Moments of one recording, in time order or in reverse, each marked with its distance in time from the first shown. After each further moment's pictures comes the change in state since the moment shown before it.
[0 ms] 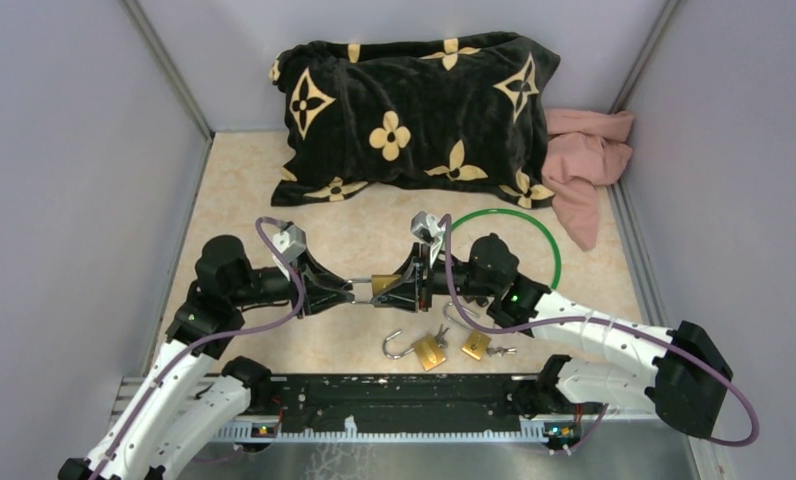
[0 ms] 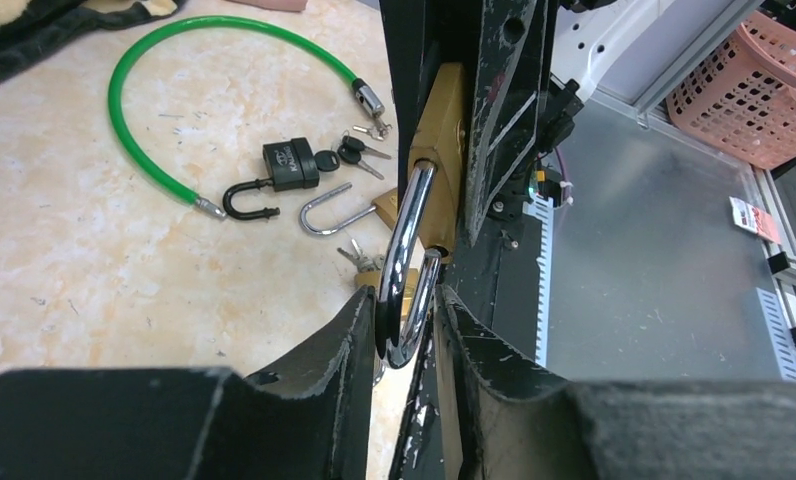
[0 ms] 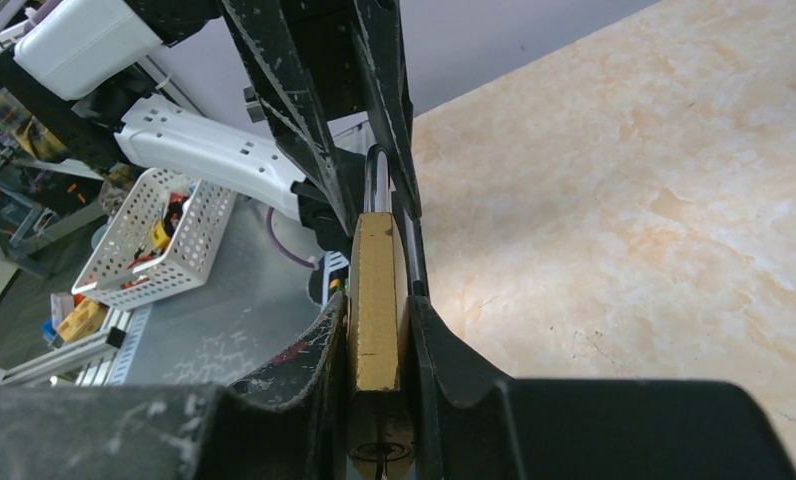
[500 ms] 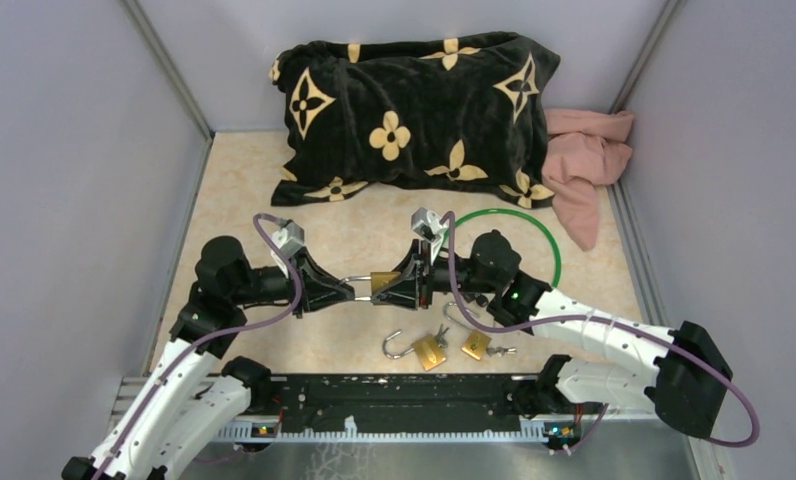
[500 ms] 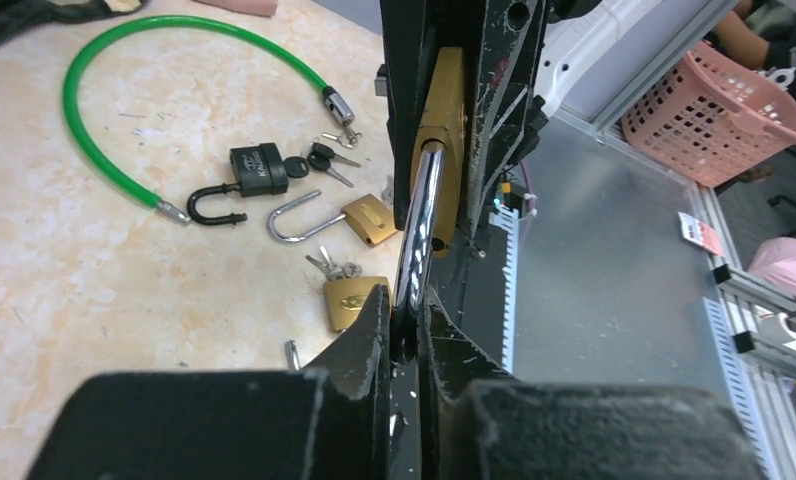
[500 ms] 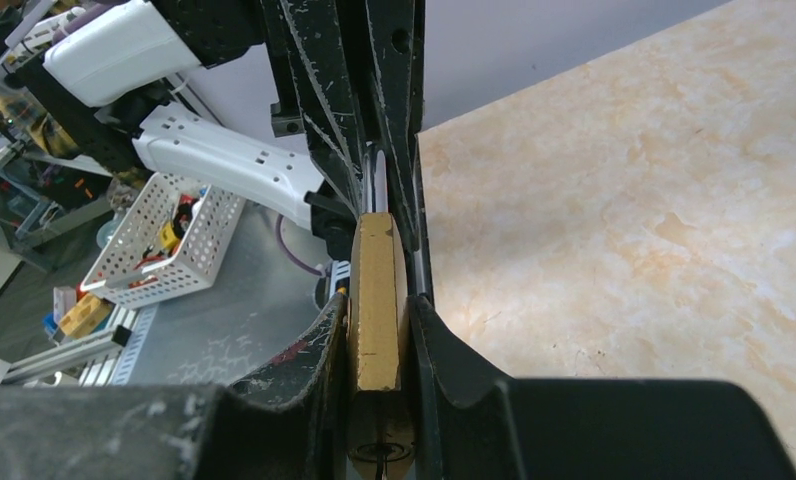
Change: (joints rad) left arm 0.010 0.004 -0.039 0.078 0.059 -0.105; right arm -0.003 0.006 0.031 -0.002 -0.034 -0.005
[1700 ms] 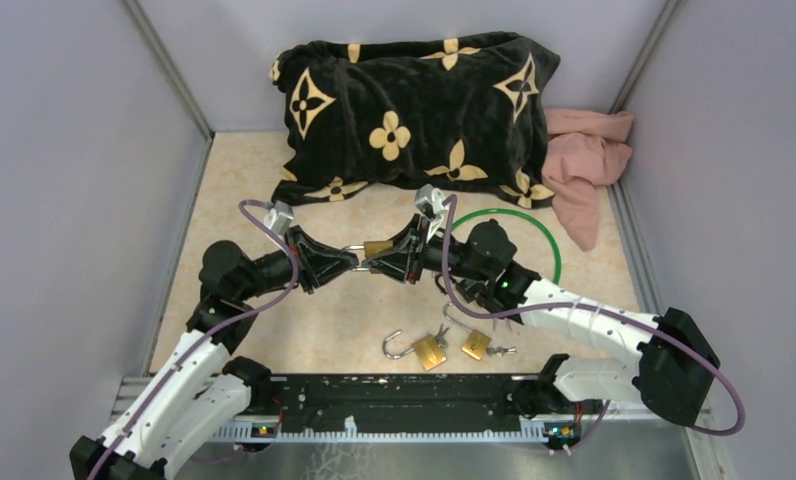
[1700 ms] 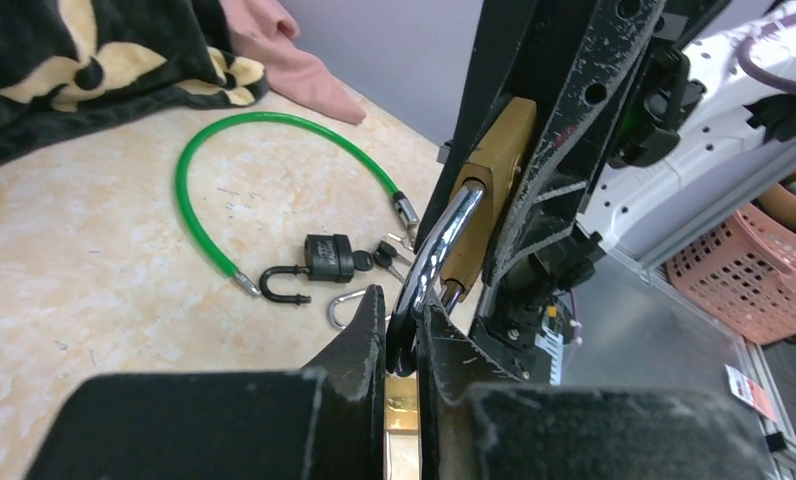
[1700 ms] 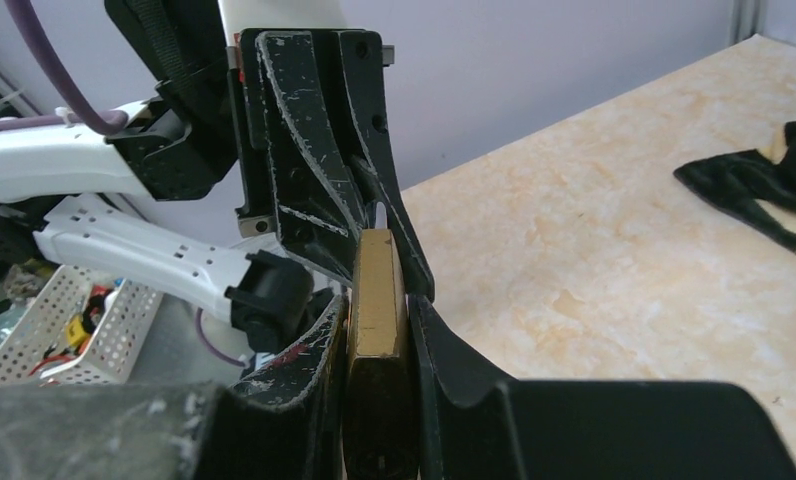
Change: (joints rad) left arm -0.006 0.056 -0.122 0.441 -0.203 -0.287; right arm -0.021 0.108 0.063 0.136 0.153 -0.022
